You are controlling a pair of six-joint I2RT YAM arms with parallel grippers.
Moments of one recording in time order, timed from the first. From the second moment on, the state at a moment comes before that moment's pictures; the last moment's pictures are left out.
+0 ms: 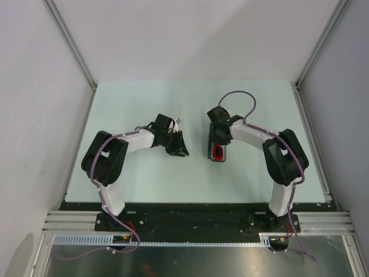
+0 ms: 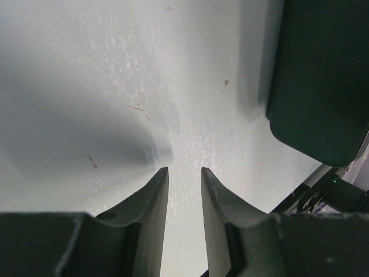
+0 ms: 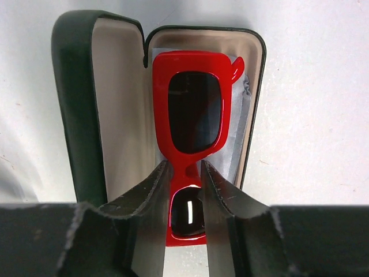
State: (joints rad) left arm -0.47 1.82 1.03 -0.21 0.48 -0.57; right arm 0.56 1.86 1.29 -0.53 0.22 0.57
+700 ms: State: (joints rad) left arm -0.47 1.82 1.03 -0.22 0.49 -0.57; right arm 0.51 1.69 1.29 -0.62 0.20 0.58
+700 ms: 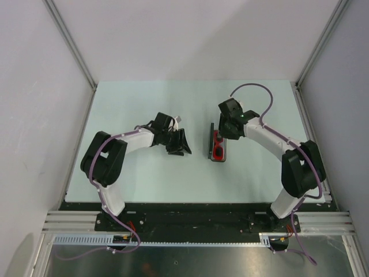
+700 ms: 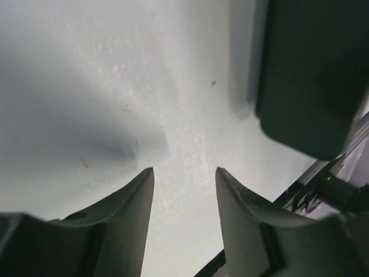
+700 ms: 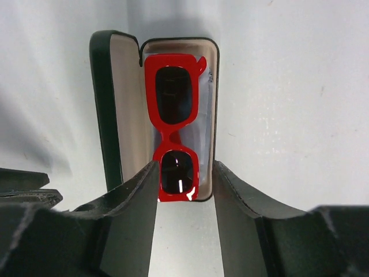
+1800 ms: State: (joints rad) left arm -0.53 1.81 1.24 -0.16 0.48 -0.53; right arm 0.50 1.68 1.28 -0.53 -0.06 0.55
